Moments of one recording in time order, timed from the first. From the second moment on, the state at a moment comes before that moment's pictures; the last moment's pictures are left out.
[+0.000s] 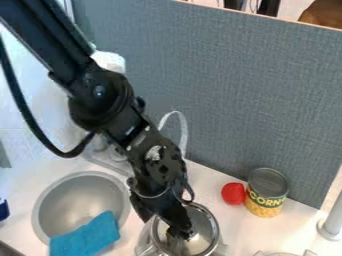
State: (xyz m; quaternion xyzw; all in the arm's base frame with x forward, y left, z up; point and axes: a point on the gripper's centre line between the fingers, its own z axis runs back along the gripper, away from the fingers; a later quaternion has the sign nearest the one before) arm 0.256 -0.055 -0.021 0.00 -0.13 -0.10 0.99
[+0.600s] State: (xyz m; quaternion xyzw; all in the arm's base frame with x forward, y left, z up) arm 0.276 -0.058 -0.040 -0.01 -0.18 -0.10 0.98
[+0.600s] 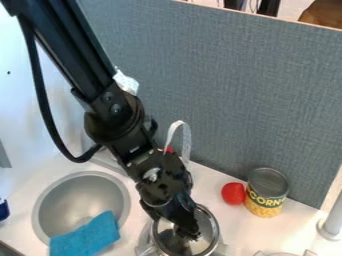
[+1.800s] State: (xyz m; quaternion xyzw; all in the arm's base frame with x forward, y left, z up) arm 0.306 -0.070 -0.055 -0.01 -0.17 -0.11 0.98
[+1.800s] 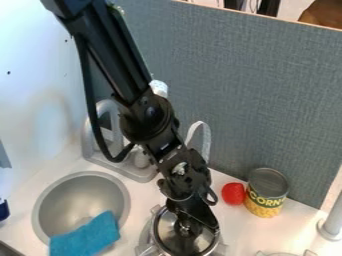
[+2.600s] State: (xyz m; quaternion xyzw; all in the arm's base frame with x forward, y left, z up) arm 0.294 -0.077 -0.037 0.00 -0.15 -0.14 0.98
